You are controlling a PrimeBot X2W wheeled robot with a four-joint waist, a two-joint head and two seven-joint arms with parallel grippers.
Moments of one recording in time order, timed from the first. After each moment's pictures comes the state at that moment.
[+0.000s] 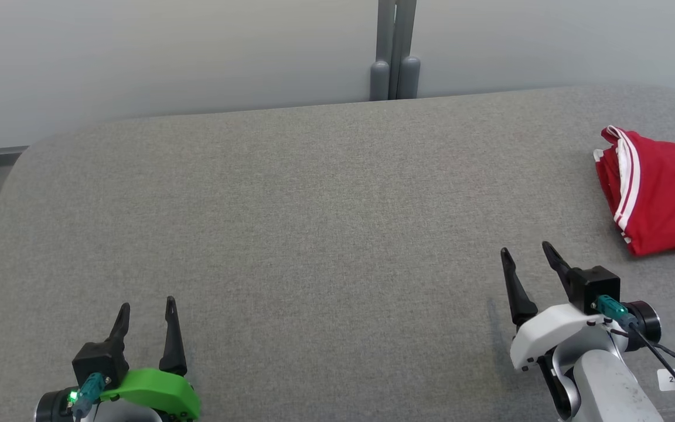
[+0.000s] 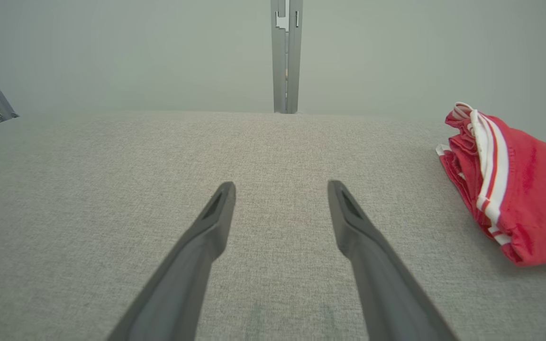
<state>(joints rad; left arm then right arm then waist) -0.09 0.05 0.00 0.44 -0.17 -0.04 -0.26 -0.26 -0.05 0.01 0.53 0.04 0.13 -0.26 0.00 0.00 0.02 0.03</state>
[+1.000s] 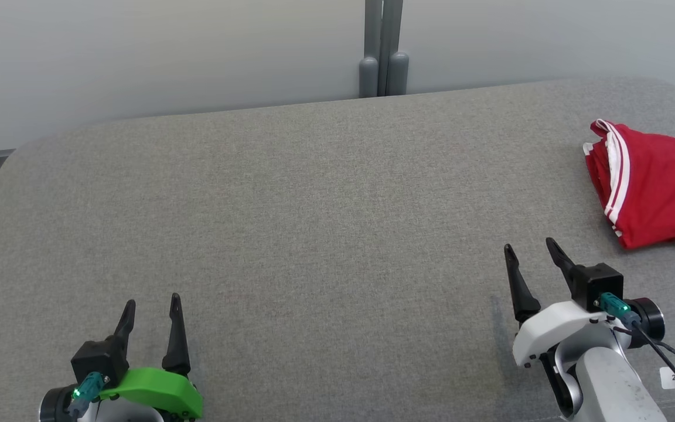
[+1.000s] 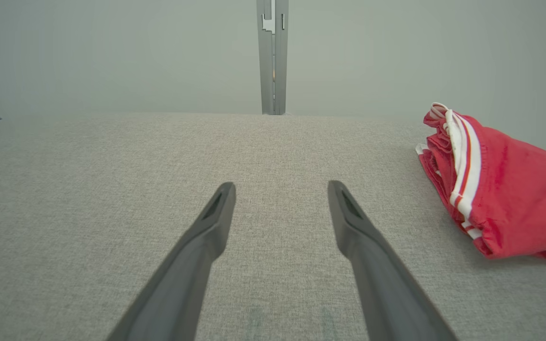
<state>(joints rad) -0.09 0.05 0.00 0.43 -0.20 -0.07 -0.26 -0.26 -0.05 -0.01 0.52 0.03 0.13 -0.26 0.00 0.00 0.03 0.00</state>
